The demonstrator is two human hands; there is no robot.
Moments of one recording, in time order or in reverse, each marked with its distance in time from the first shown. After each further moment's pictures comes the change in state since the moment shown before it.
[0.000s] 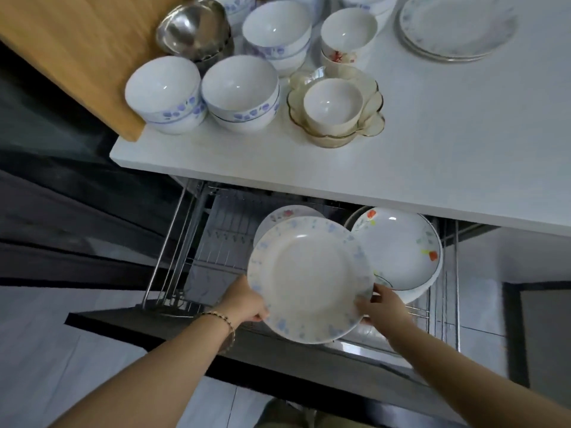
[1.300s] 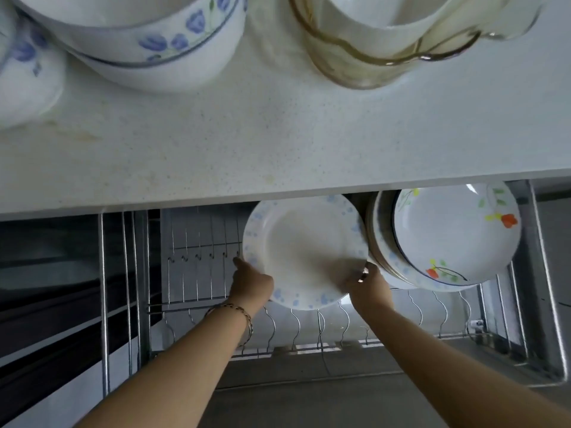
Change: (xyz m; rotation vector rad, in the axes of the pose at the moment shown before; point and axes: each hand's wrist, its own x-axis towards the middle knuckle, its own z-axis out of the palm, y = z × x) left_hand 0.226 0.005 -0.001 0.328 -0.037 -0.090; right_hand 0.163 0.015 0.142 -0.151 0.323 0.343
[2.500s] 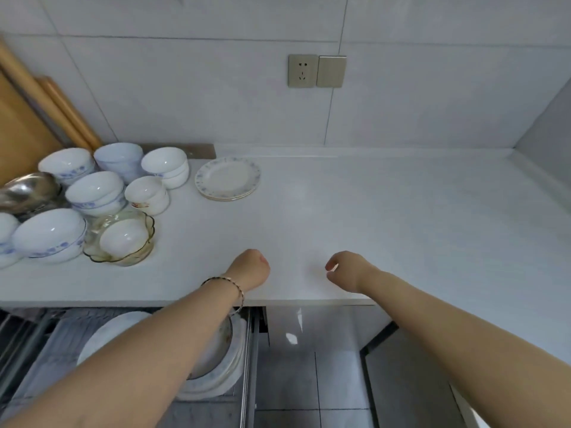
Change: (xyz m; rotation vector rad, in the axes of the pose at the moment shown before) left_hand -0.414 0.371 0.193 0.120 0.215 0.713; right_hand -0.064 0.033 -0.634 -0.557 0.085 -0.755
